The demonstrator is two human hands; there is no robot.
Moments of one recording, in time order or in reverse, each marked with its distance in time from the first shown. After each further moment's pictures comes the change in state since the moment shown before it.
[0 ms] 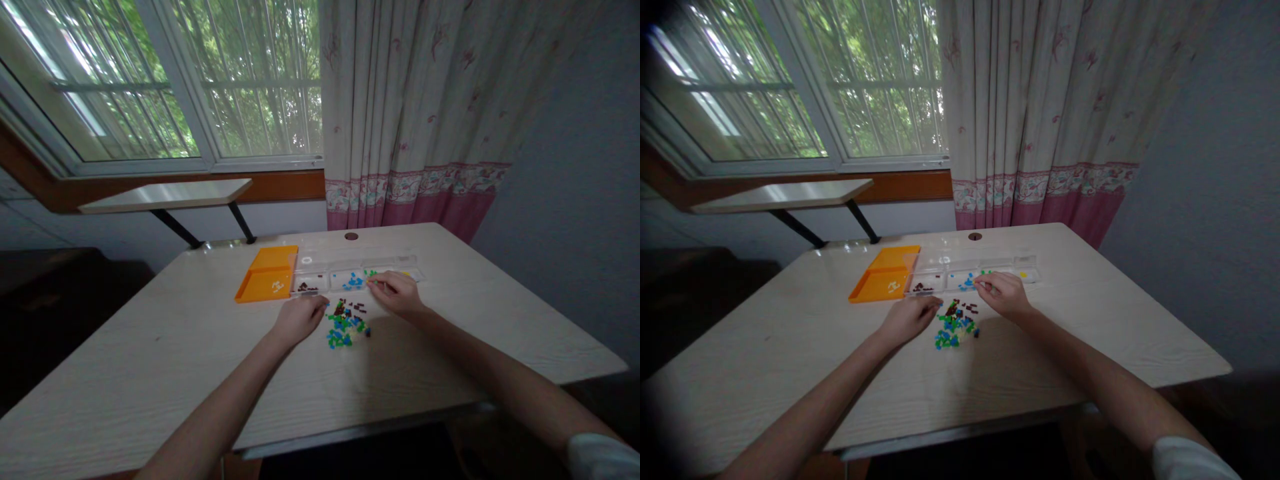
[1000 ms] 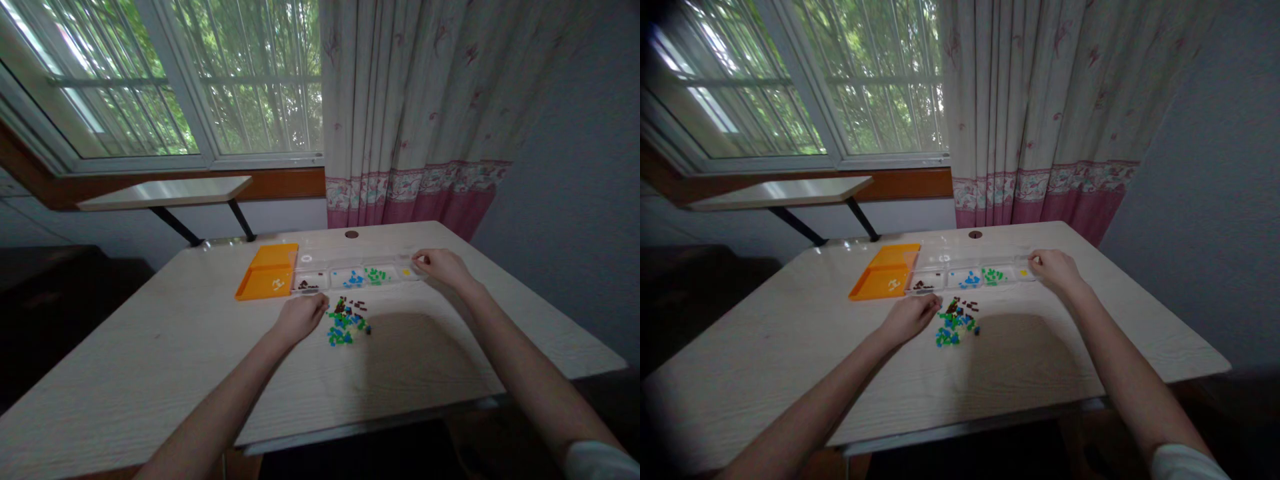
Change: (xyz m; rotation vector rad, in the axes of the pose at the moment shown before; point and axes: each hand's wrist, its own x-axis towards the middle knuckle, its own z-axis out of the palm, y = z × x) left_hand 0.000 0.000 0.002 0.050 -0.050 -0.009; right_hand 0.007 0.096 -0.073 -0.605 -0.575 0.477
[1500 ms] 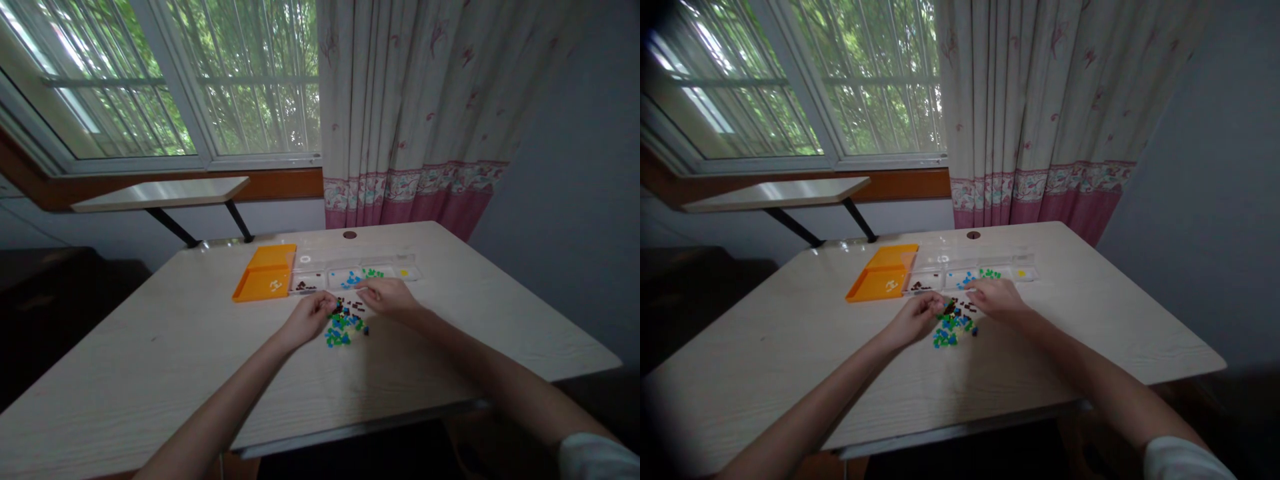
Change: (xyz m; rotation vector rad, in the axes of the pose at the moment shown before) left_hand 0.006 0.015 0.014 -1.011 0.073 0.072; right_hand -0.037 -0.119 0.013 0.387 0.078 -0.417
